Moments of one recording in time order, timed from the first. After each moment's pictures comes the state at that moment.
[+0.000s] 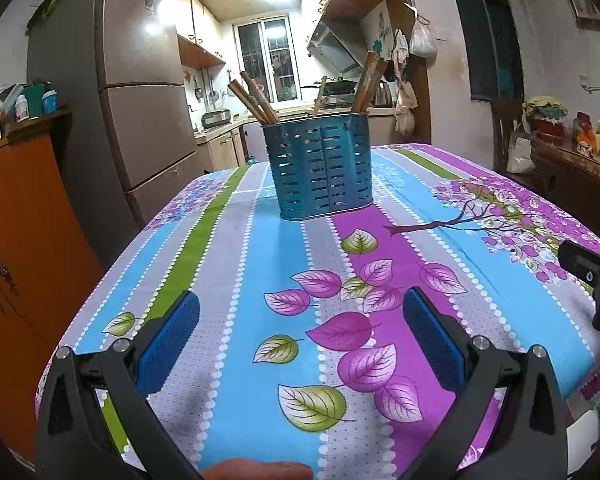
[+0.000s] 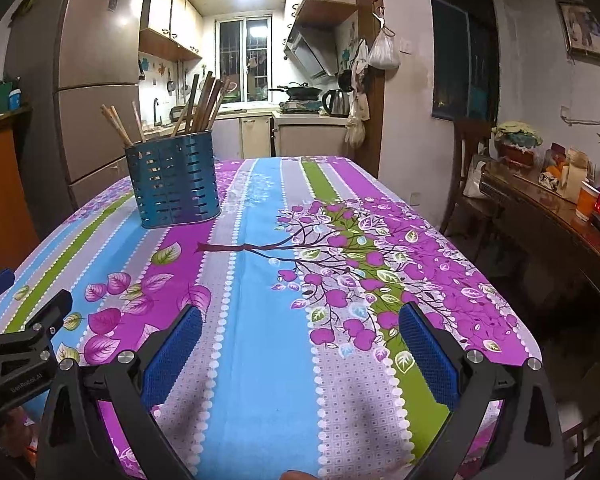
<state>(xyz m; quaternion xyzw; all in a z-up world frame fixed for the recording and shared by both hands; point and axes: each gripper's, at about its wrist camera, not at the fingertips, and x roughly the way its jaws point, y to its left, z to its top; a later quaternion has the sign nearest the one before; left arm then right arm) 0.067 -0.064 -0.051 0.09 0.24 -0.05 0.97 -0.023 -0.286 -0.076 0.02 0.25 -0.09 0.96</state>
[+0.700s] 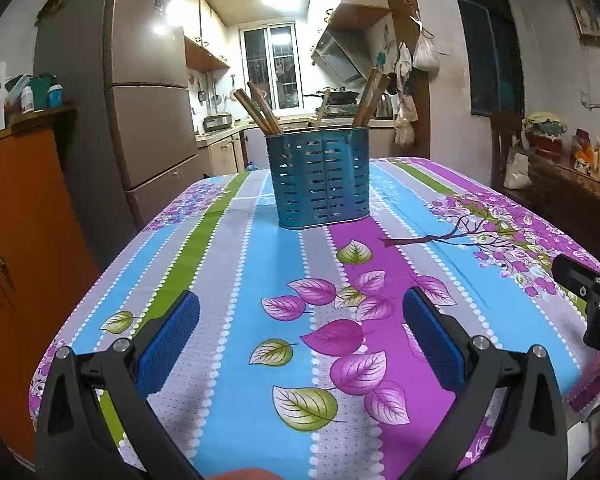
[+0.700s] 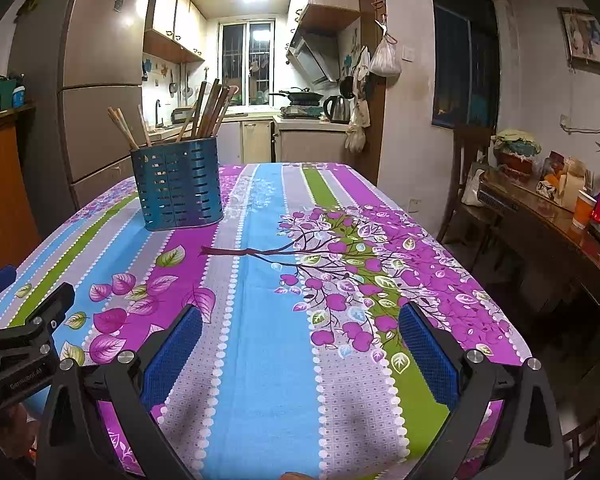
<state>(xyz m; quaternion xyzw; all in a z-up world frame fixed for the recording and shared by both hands) 0.060 -0.062 -0.046 0.06 0.22 -0.05 0.97 -0.029 -0.282 -0.068 0.01 0.25 -0.10 0.96</state>
